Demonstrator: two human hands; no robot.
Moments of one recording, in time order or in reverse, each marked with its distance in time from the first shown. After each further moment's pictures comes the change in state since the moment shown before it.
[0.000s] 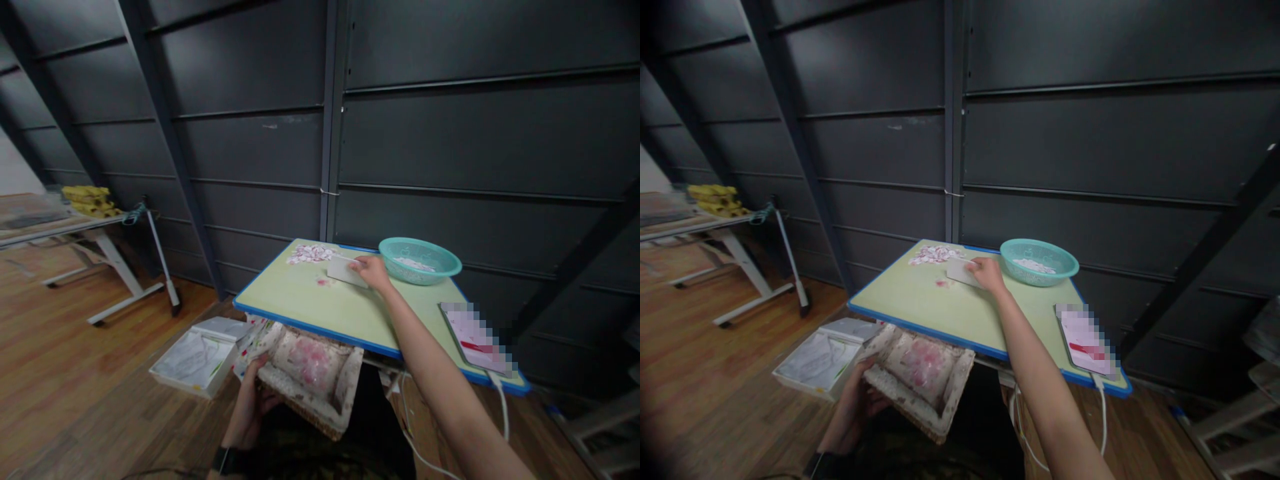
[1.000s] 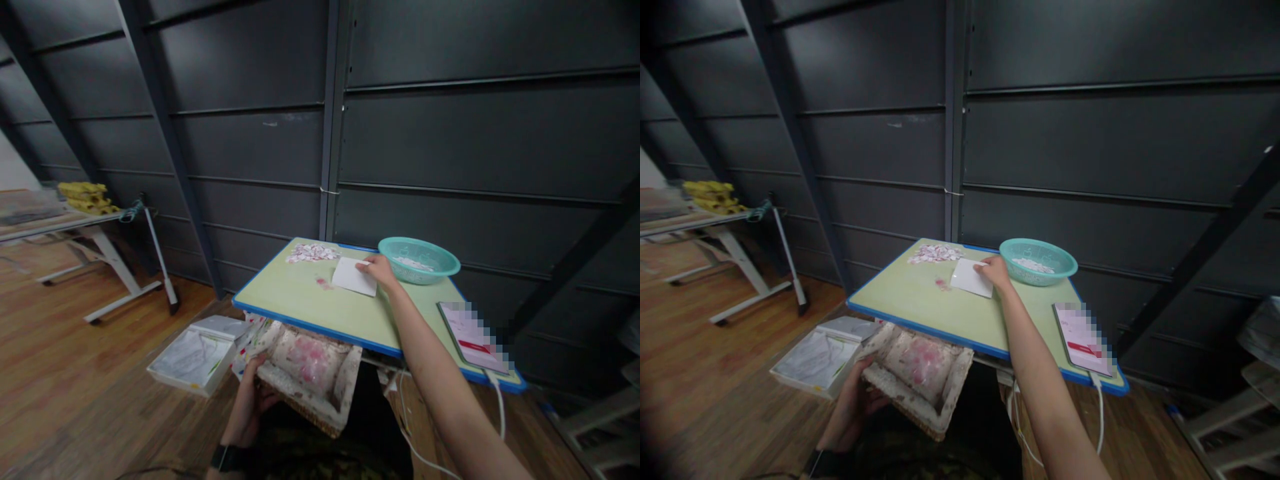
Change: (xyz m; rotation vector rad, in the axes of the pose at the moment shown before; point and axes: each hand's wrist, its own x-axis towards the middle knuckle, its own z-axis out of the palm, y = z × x) left_hand -0.006 0.003 0.004 0.042 0.010 0.003; right_hand 0.004 0.013 -0.014 0.295 -0.021 0.299
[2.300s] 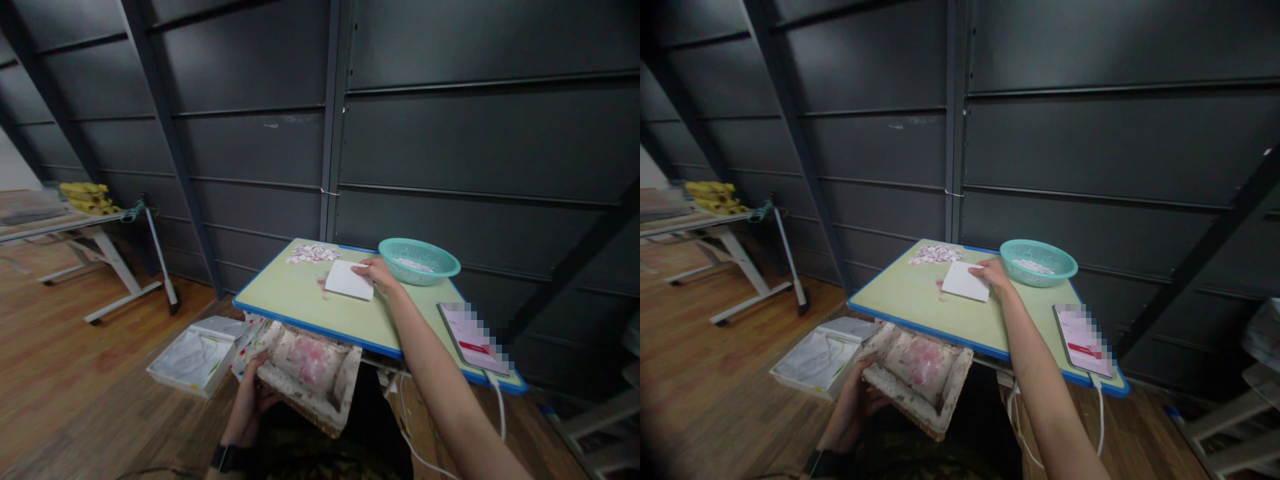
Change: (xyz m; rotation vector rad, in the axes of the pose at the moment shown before) left_hand -0.002 0.001 0.001 -0.009 -0.025 0.019; right_hand -0.007 0.000 0.006 0.281 -0.184 0.113
